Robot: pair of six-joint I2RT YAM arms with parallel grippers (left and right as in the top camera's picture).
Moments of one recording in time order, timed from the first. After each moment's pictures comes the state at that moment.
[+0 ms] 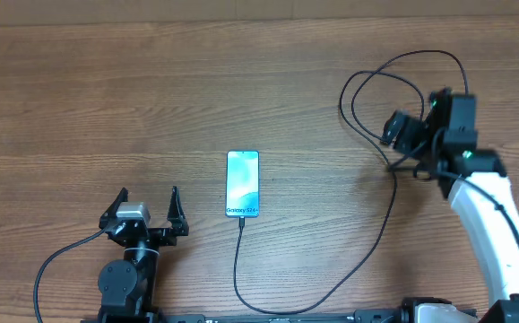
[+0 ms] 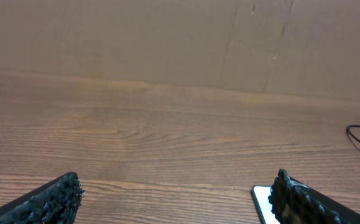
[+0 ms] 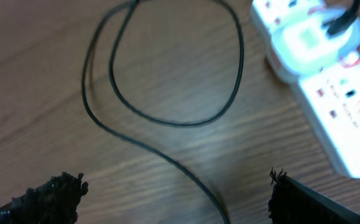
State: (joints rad) left arm -0.07 0.02 0.01 -0.08 -0.04 -0.13; right arm -0.03 1.36 0.94 -0.51 0.03 0.35
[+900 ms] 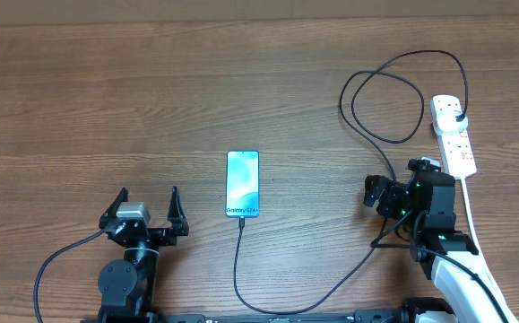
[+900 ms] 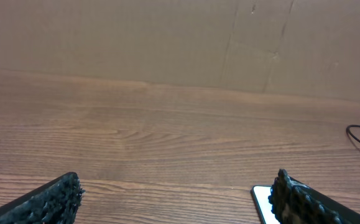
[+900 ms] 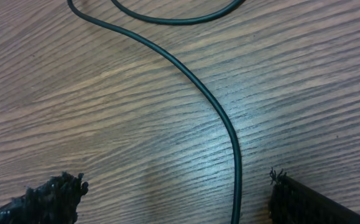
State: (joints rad) left arm -0.07 0.02 0.01 -0.08 -0.04 -0.13; right arm -0.02 1.09 0.35 -0.11 -0.09 0.33
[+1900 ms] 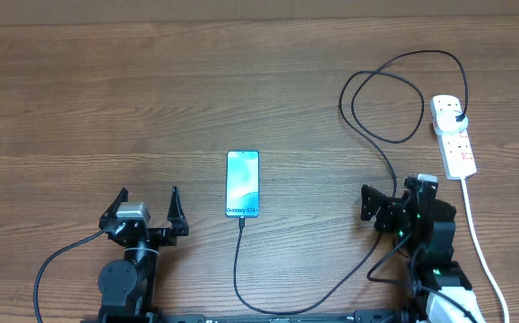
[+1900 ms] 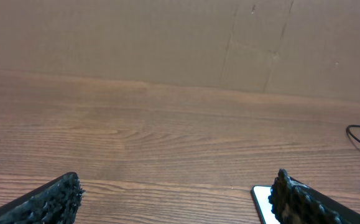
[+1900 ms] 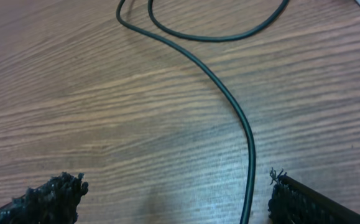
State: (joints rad) left arm -0.07 0.02 0.01 -0.08 -0.04 -0.13; right arm -0.02 0.87 0.11 0.13 -0.14 0.25
